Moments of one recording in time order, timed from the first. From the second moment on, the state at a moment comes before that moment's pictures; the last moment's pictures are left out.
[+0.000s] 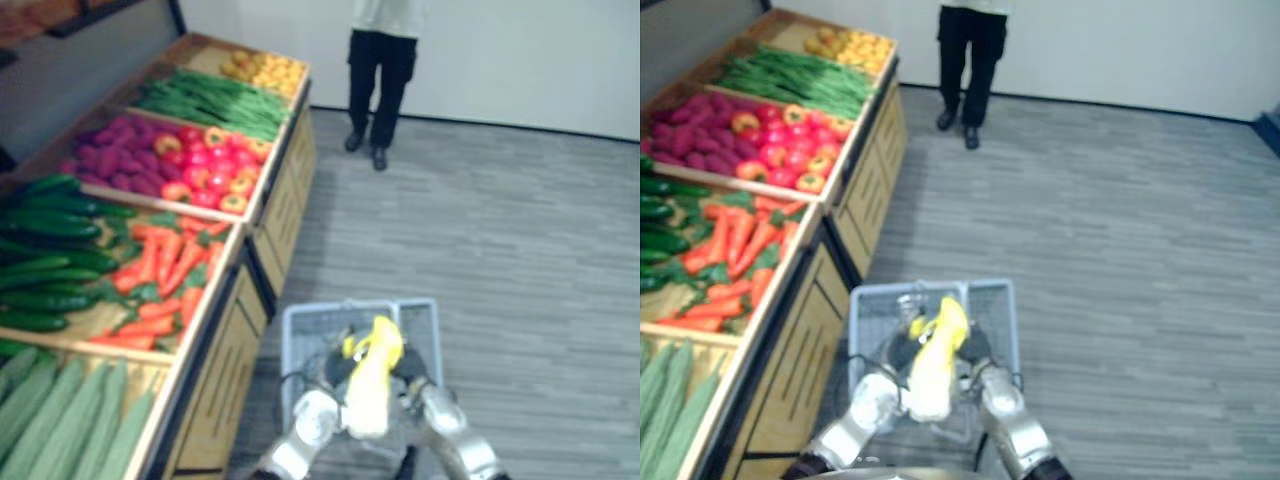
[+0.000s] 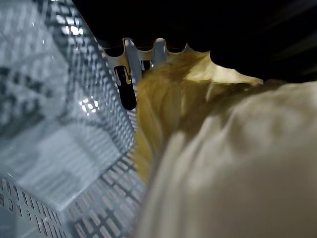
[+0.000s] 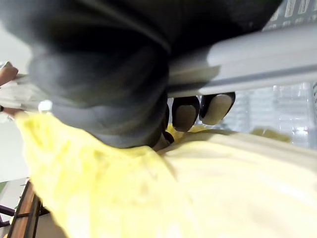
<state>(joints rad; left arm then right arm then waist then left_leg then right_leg) -0.04 0.11 -0.48 0.56 0.30 -0.15 0.33 0.04 -0.11 0.48 0.28 0.40 -0.06 -0.10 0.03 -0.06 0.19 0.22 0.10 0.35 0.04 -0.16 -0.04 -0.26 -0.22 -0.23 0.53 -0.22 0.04</state>
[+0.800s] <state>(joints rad) 0.13 0.08 -0.19 0.35 0.42 -0.14 0.30 0.05 -0.19 -0.11 0.54 0.27 -0.06 -0.16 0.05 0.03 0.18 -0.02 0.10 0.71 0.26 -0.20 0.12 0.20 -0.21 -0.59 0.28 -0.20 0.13</state>
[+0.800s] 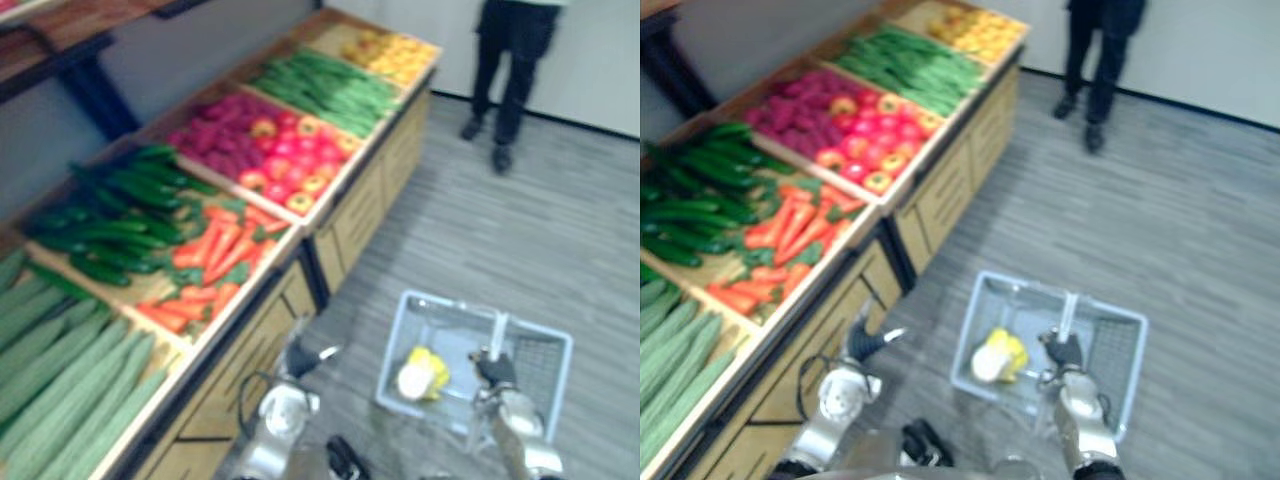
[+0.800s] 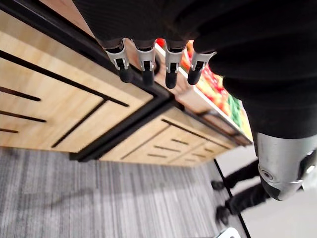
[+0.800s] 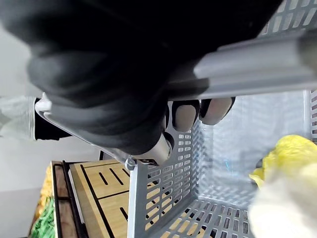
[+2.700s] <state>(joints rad) -0.97 0.61 -0.31 0.85 0.89 -0.03 0.35 -0.11 -0.18 -0.35 0.80 0.30 -0.14 -0.21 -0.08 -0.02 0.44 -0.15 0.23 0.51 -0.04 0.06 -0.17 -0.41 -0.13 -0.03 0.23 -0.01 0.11</state>
